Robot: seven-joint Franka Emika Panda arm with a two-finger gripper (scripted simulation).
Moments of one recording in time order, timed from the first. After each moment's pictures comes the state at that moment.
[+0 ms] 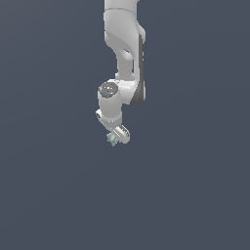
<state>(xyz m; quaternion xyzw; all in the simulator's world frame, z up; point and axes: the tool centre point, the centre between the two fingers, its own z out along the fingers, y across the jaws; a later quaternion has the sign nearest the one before) -0.070 -0.057 0.055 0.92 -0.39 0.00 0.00</state>
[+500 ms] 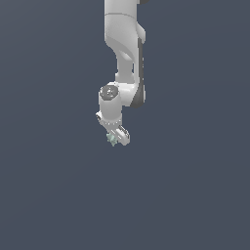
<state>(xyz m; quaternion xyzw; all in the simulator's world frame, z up) -0.069 -0.057 0.043 0.92 -0.39 0.00 0.00</state>
